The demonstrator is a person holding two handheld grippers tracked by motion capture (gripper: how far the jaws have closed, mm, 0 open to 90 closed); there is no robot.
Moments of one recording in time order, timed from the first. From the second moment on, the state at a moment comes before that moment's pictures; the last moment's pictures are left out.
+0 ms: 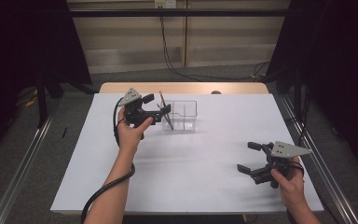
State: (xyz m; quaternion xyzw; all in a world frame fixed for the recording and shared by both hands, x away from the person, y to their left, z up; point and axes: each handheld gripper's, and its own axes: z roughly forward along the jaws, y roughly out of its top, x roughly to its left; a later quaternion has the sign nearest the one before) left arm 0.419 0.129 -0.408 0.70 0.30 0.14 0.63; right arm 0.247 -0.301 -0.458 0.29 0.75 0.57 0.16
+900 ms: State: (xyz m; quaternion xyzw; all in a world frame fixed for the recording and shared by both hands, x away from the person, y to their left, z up) left arm 0.396 0.140 -0.409 0.72 0.27 0.12 0.63; right arm 0.246 -0.301 -0.457 0.29 0.75 0.57 0.16
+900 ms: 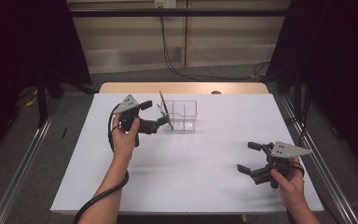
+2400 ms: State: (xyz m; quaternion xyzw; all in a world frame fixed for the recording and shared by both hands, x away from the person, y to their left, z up) left arm 0.346 0.176 -0.435 0.73 0.23 0.09 0.64; right arm 0.244 -0.299 -0.456 0.29 0.75 0.57 0.16
